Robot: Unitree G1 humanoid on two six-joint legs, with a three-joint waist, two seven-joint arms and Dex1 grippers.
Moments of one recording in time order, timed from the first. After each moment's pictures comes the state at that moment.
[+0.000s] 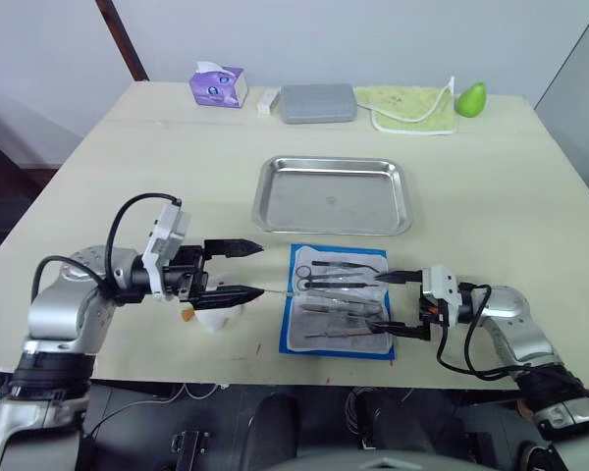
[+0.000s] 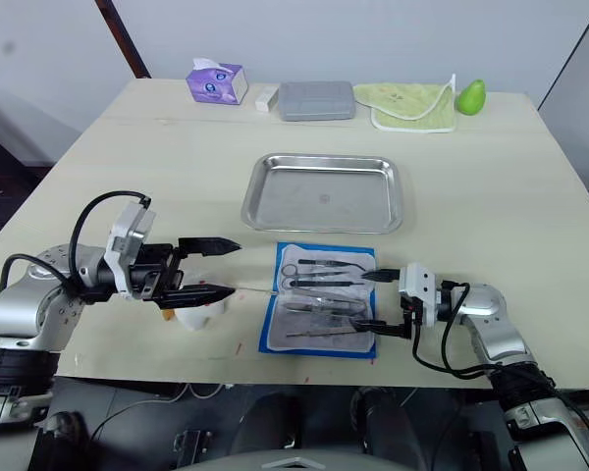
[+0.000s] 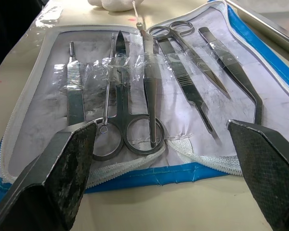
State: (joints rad) left arm -0.29 0.83 0.10 0.01 -0.64 0.42 -1.47; right arm -0.27 -0.49 0.21 0.28 0.27 -0.18 1.23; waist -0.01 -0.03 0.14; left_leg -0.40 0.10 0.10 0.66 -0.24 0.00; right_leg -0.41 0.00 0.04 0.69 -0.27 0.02
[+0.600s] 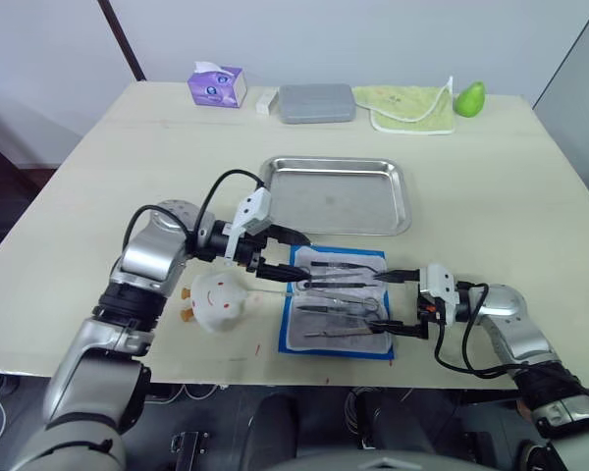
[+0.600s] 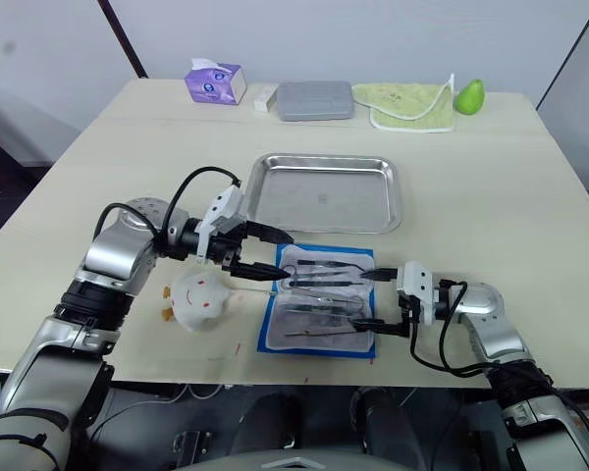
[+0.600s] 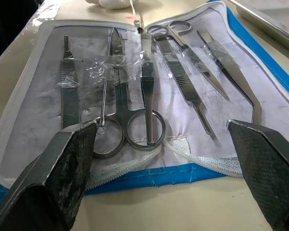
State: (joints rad) left arm -0.69 0.68 -0.25 0.21 -0.32 0.38 -1.46; right arm -0.27 -0.49 0.22 0.29 0.27 -0.18 1.22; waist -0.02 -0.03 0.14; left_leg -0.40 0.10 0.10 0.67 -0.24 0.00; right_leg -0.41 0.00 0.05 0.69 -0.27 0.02
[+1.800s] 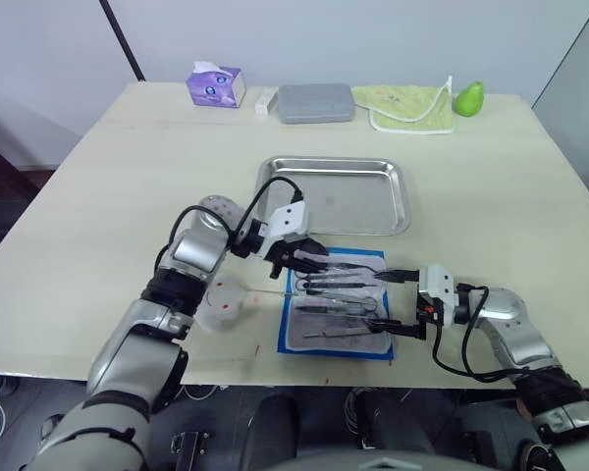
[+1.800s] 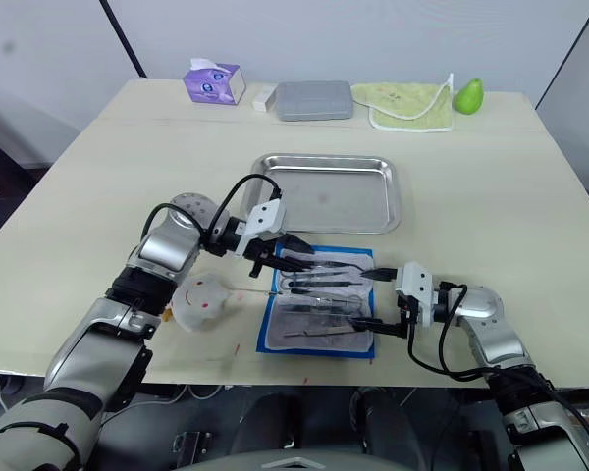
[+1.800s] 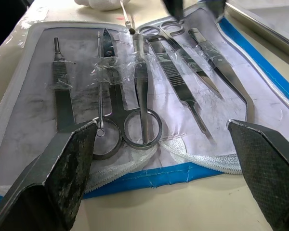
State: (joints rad) left arm -0.75 0.56 -0.32 0.36 -0.09 0.19 -1.45; right arm -0.23 -0.49 0.22 0.24 0.26 -0.15 1.17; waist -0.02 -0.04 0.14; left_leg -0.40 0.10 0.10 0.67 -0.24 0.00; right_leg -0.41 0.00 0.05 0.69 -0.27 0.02
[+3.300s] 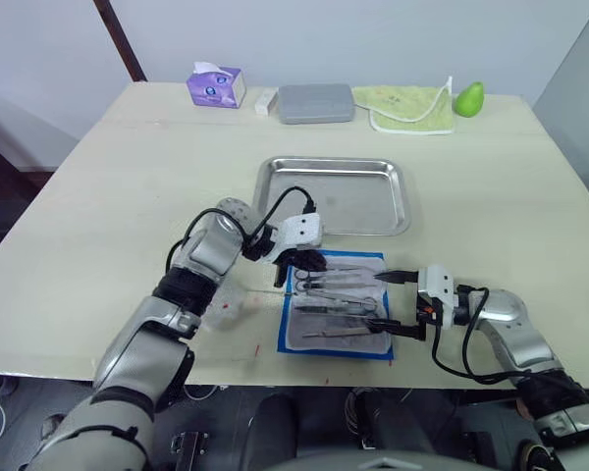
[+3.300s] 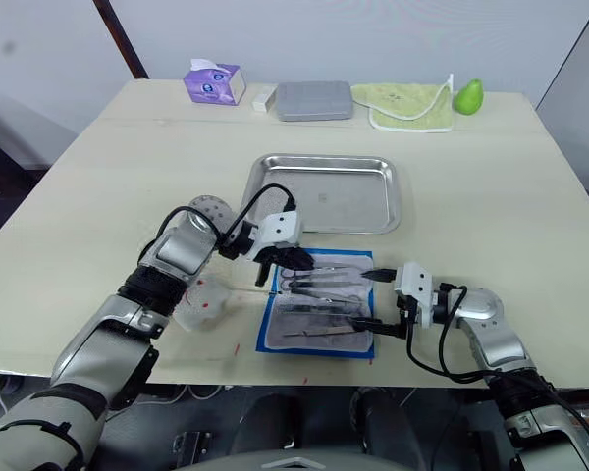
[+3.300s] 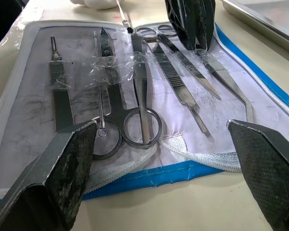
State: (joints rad) left arm -0.81 0.53 -0.40 0.40 0.08 0.19 -1.39; right arm -0.22 -0.49 0.22 0.21 0.26 -0.11 1.15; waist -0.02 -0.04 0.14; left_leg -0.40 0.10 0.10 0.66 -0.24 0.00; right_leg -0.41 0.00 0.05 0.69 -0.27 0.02
